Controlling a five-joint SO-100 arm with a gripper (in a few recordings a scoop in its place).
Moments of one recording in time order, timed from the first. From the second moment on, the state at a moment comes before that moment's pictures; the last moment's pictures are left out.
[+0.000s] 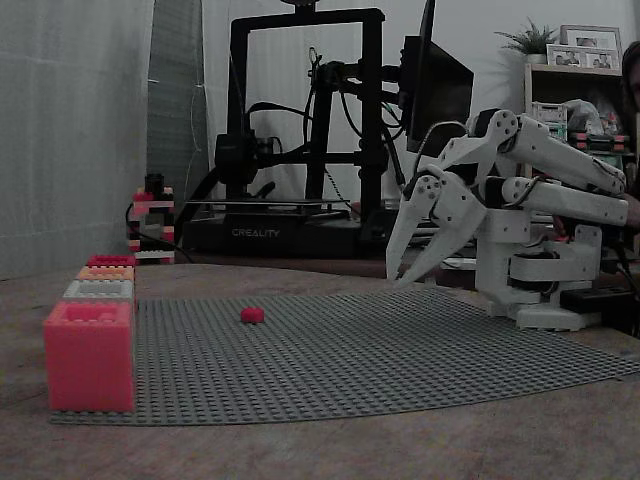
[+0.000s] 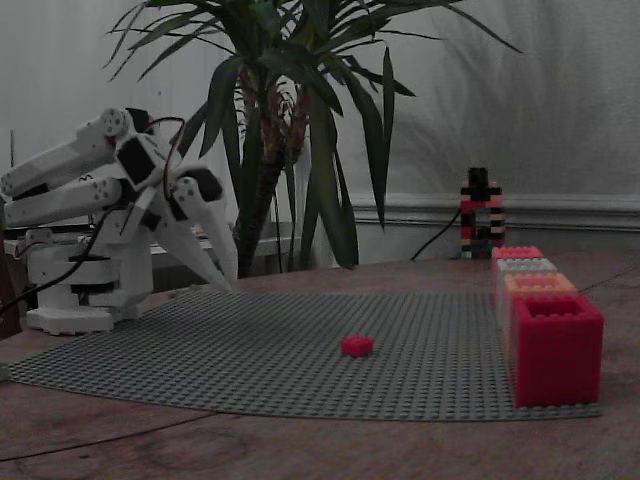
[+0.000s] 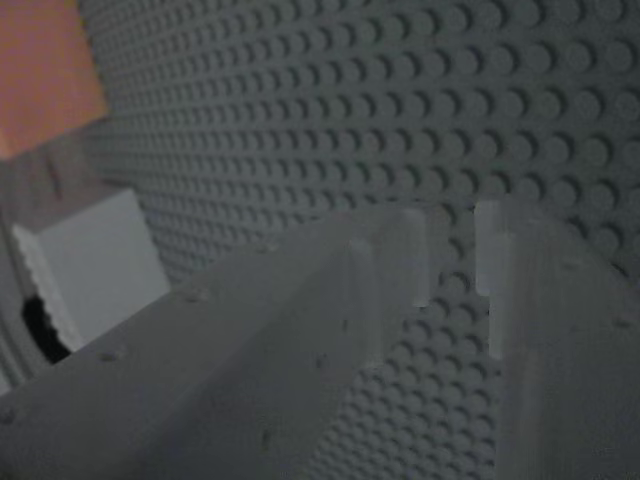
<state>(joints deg) -1.4 183.9 163.9 79.3 -0.9</state>
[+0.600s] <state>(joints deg) -1.4 183.9 163.9 79.3 -0.9</state>
